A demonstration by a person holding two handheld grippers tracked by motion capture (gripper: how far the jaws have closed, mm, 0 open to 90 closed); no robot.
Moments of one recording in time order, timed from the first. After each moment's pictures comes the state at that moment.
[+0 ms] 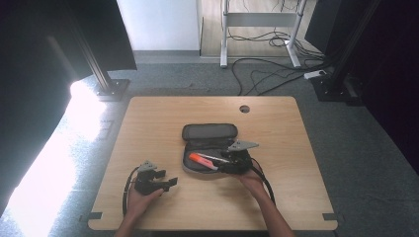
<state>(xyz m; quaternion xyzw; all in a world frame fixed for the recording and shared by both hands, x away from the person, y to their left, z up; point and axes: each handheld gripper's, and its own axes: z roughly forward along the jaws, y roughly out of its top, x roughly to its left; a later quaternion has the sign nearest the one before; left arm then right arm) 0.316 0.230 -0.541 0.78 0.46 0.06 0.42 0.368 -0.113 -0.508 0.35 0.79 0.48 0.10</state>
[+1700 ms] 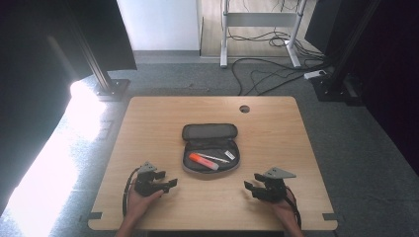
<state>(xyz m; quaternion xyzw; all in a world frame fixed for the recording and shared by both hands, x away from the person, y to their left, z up) 0.312 0.229 -0.540 0.78 0.45 0.07 0.42 0.292 -0.208 -0.547 0.43 0.77 0.45 0.14</state>
